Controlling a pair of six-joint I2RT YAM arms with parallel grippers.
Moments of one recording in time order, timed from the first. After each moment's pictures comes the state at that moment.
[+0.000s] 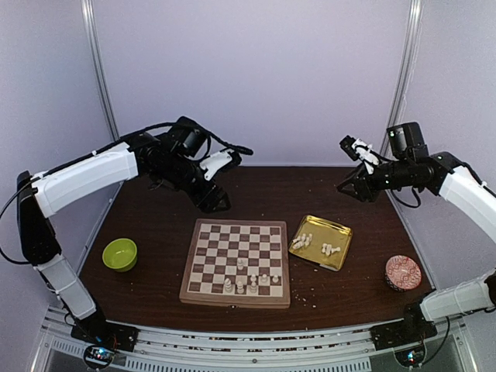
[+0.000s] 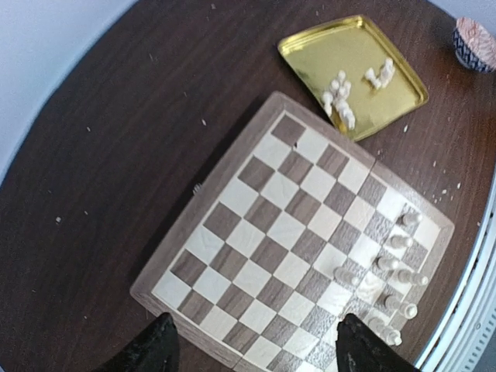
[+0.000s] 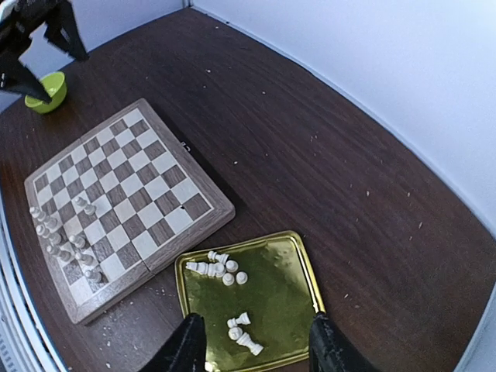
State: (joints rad) left arm -0.77 1.67 1.59 -0.83 0.13 0.20; right arm 0.36 1.20 1.20 -0.67 -0.36 -0.36
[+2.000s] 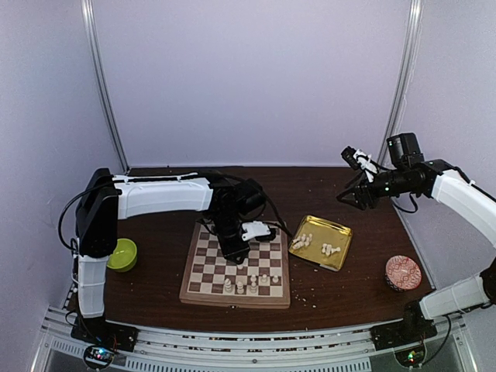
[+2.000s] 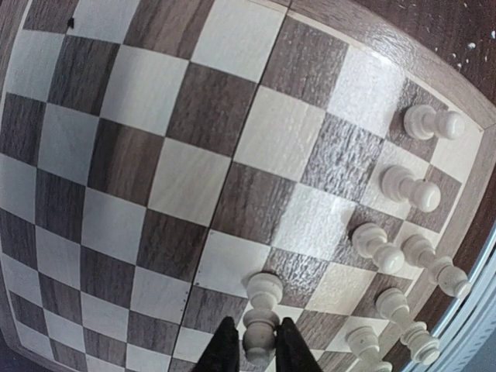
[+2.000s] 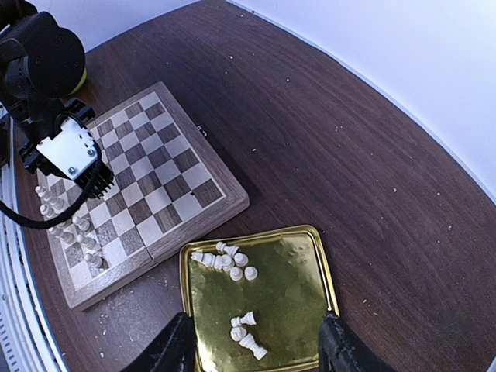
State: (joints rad) left arm -0.97 2.09 1.72 -1.05 0.11 0.30; right arm 0.24 1.25 1.10 -0.61 -0.54 -0.45
